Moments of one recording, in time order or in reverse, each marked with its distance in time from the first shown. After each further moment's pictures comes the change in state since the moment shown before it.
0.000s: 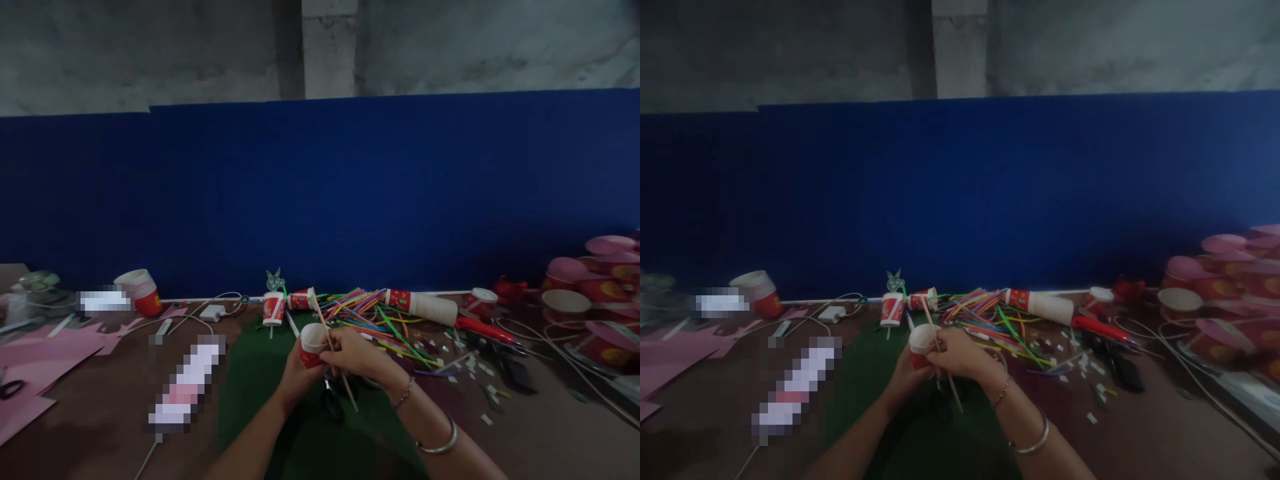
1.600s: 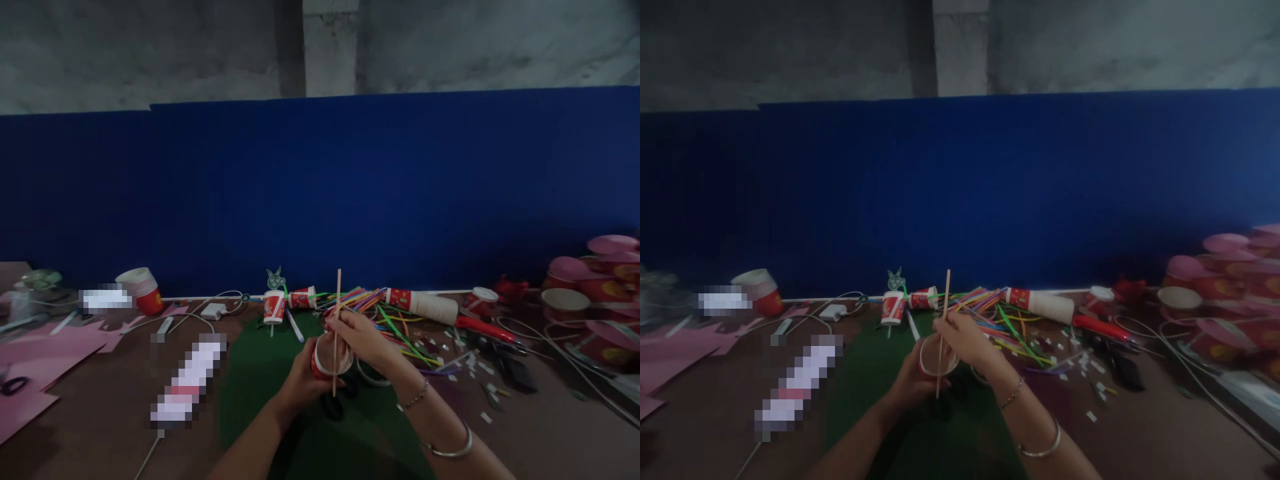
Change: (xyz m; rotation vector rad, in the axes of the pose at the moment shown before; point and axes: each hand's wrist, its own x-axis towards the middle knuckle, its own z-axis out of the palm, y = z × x) left_hand -0.012 0.015 0.007 0.202 -0.119 0.074; right_hand -0.003 -0.018 -0.013 0.172 0.241 -0.045
